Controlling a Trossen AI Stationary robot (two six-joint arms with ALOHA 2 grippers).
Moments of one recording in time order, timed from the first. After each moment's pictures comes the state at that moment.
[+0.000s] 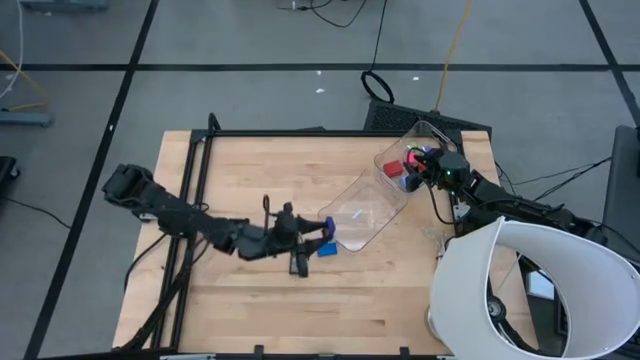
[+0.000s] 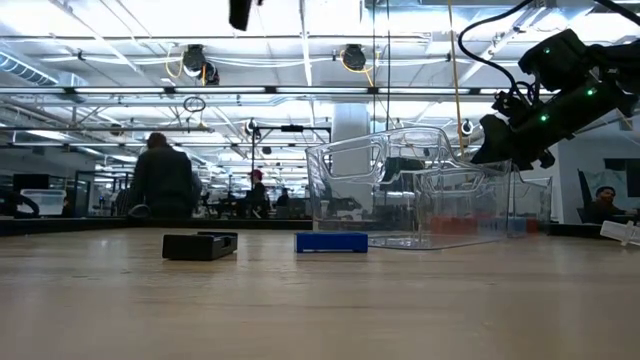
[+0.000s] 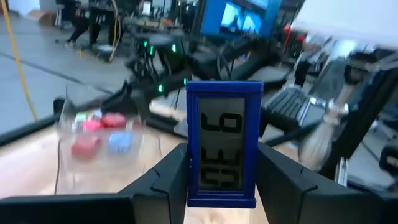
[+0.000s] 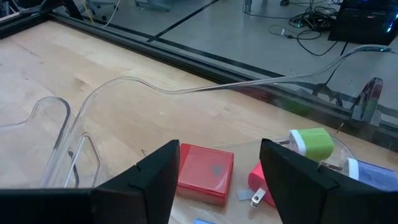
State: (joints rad) left arm -0.39 1.53 0.94 0.55 -0.62 -0.28; right arm -0.70 0.69 0.21 0.06 0.15 0.20
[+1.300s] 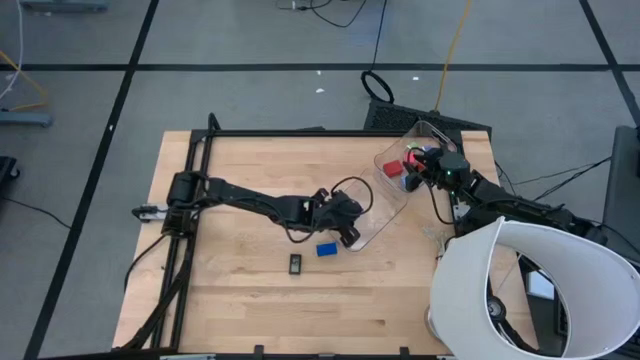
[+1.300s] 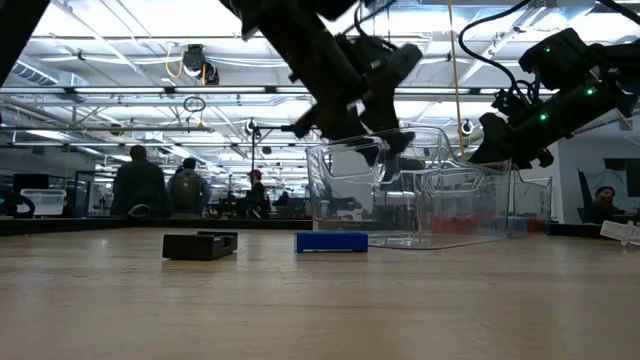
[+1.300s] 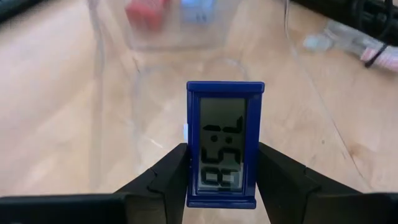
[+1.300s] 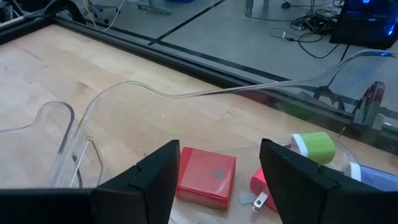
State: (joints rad) left arm -0.08 2.00 1.46 -0.23 -0.39 -0.52; right arm -0.70 0.69 0.21 0.07 0.15 0.20
